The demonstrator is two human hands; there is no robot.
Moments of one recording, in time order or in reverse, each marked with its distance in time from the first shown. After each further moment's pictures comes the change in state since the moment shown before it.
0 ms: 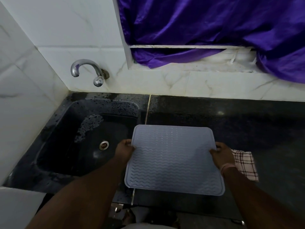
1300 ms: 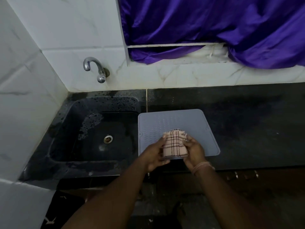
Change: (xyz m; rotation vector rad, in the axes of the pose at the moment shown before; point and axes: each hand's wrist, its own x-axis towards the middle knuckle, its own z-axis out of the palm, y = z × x) left_hand -0.173 -0.020 -0.006 -0.328 -0.728 -0.162; right_hand -0.221 -0.053 0.086 1.151 -0.211 0.148
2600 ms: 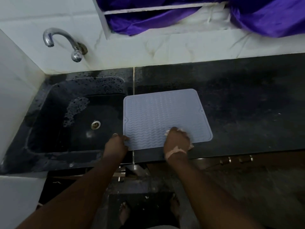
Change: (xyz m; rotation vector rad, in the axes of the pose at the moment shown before) left_hand 0.030 -0.021 -0.078 1.379 0.630 0.225; right_hand 0.030 0.034 -0.009 -1.881 0.344 -0.264
